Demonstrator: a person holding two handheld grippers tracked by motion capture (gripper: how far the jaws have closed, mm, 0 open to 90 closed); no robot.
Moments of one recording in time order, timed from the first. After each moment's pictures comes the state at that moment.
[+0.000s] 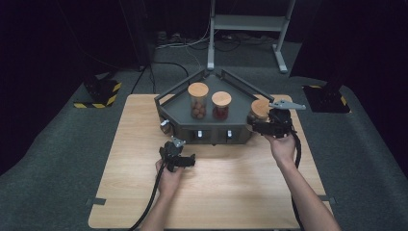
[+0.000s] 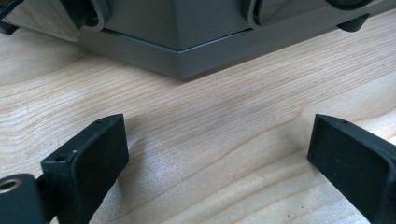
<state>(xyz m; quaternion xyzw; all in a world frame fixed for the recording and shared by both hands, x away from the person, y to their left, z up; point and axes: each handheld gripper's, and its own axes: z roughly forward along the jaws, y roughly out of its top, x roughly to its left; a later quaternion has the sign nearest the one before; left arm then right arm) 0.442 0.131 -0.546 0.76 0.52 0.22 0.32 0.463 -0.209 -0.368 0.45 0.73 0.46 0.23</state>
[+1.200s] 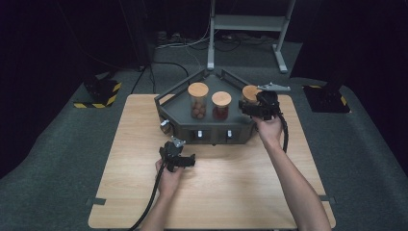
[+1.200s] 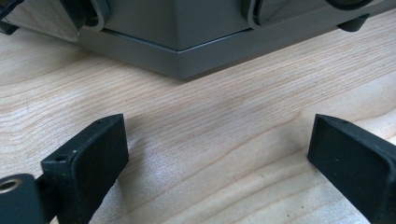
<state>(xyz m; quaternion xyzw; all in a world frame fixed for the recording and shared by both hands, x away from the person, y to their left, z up) 0.442 0.131 -0.546 0.76 0.52 0.22 0.33 0.516 -0.178 -0.362 0.47 0.73 0.44 0.25</state>
